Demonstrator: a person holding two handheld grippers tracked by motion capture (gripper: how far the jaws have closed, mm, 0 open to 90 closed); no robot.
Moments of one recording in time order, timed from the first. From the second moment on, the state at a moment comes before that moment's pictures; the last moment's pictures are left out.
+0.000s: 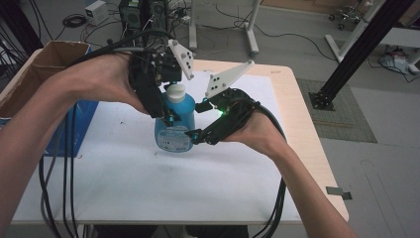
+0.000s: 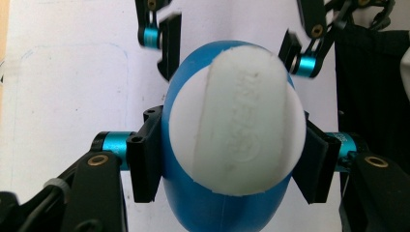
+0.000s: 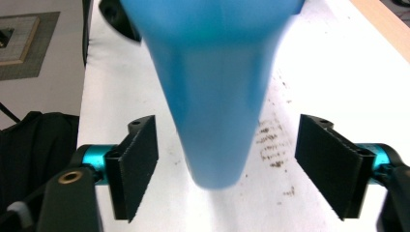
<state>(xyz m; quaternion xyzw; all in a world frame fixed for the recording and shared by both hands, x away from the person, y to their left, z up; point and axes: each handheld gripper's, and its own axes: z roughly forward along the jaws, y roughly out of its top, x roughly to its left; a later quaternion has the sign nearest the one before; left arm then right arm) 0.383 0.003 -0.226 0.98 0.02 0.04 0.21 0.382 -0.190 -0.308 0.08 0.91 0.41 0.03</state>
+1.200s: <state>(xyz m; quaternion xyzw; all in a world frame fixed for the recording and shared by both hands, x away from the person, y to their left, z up) 0.404 0.124 -0.095 0.97 0.17 0.09 0.16 0.387 -0.278 -0.306 0.20 0.95 0.24 0.10</state>
